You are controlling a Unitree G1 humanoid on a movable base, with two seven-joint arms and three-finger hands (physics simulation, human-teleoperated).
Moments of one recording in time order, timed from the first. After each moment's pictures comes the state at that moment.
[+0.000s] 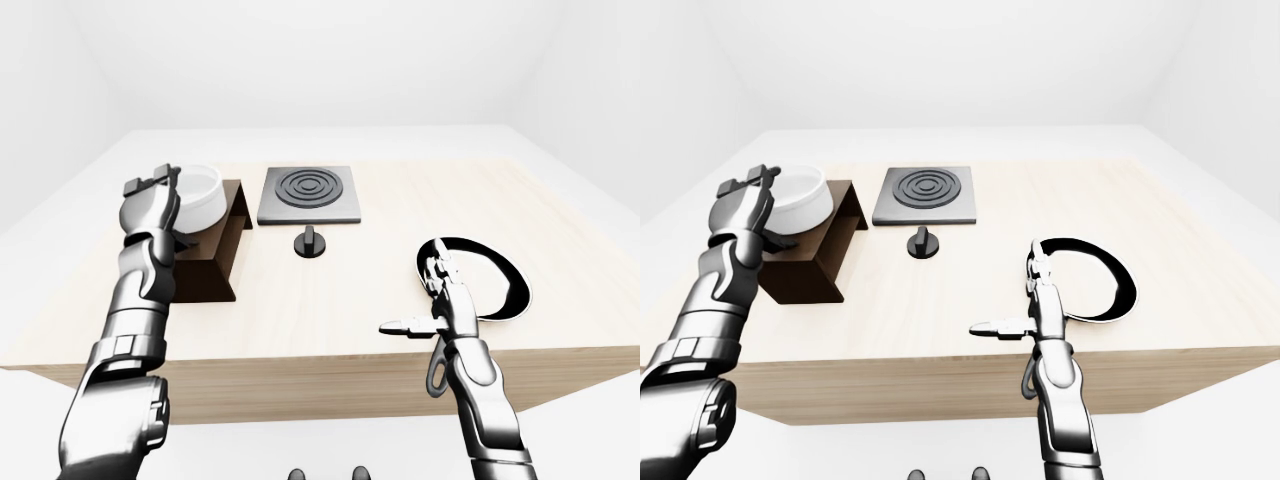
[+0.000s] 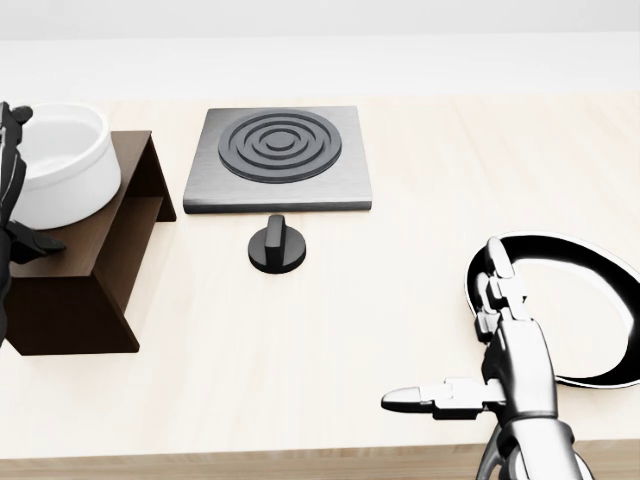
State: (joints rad) left arm -0.77 0.48 0.11 0.73 0.94 0.09 0.07; right arm 0.03 -0.04 -0.09 -0.14 -0.02 0.09 0.04
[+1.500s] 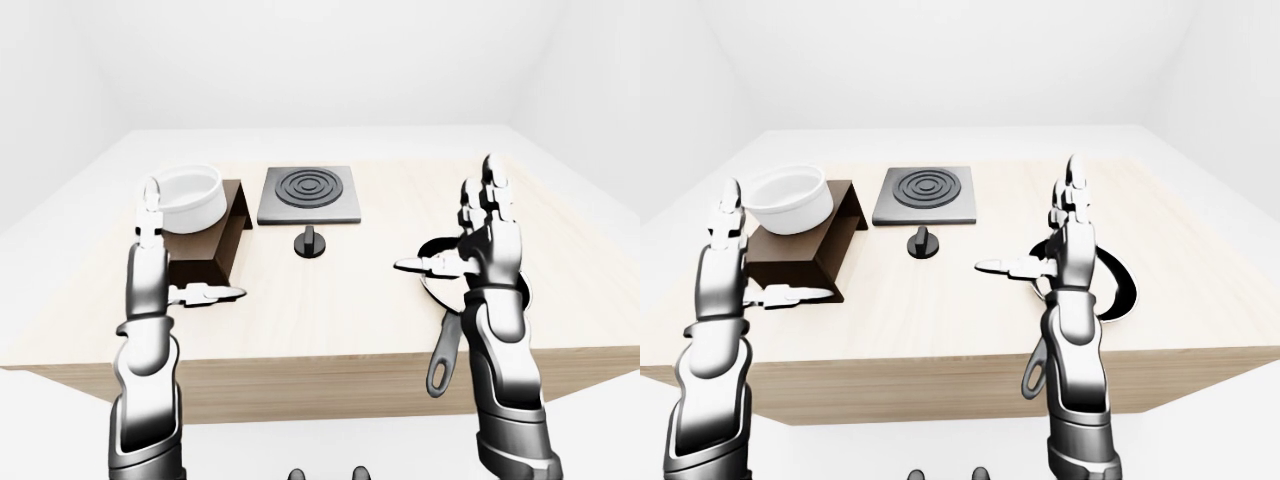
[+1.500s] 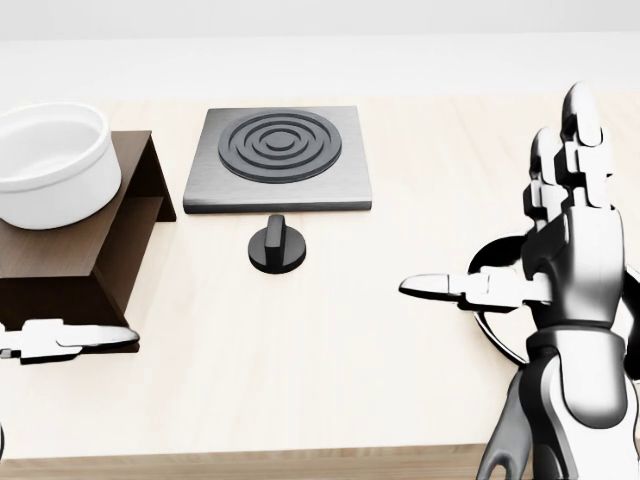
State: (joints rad) left arm -0.11 0.17 0.25 -0.33 0.38 0.09 -0.03; right arm -0.21 -0.09 -0.13 -0.31 0.05 0.09 -0.07
